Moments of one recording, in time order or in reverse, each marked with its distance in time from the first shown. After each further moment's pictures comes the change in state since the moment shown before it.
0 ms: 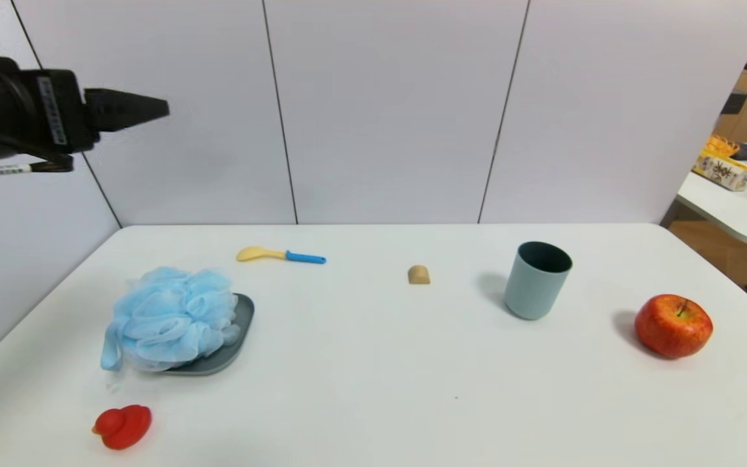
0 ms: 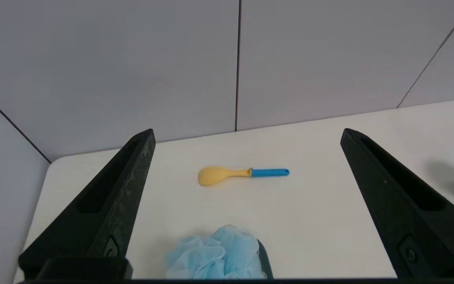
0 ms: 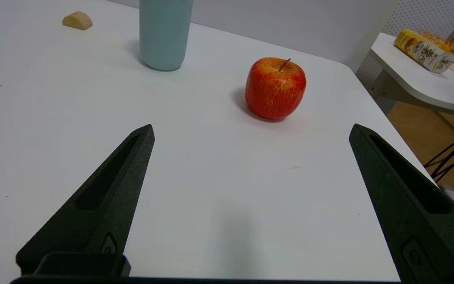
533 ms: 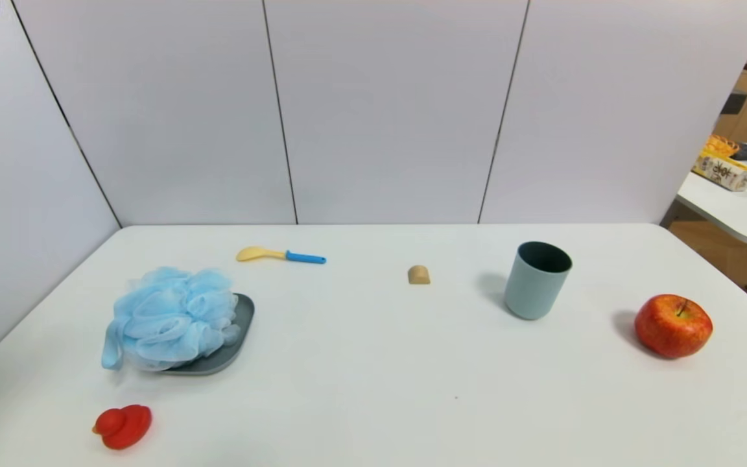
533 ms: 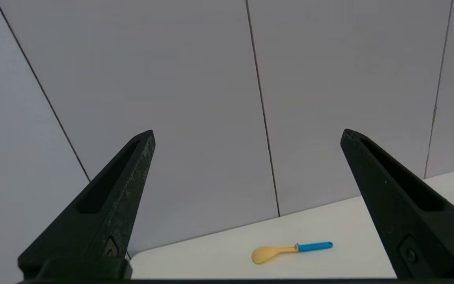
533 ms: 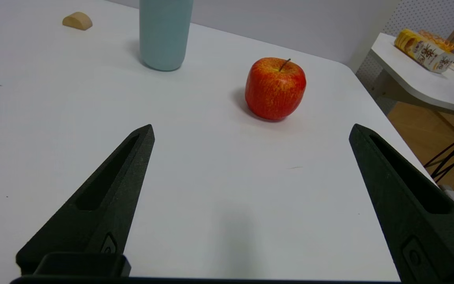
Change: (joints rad) left arm 0.004 -0.349 0.273 -0.354 -0.006 0.243; right arm 0.000 0.000 0.000 0.000 0.000 0.000
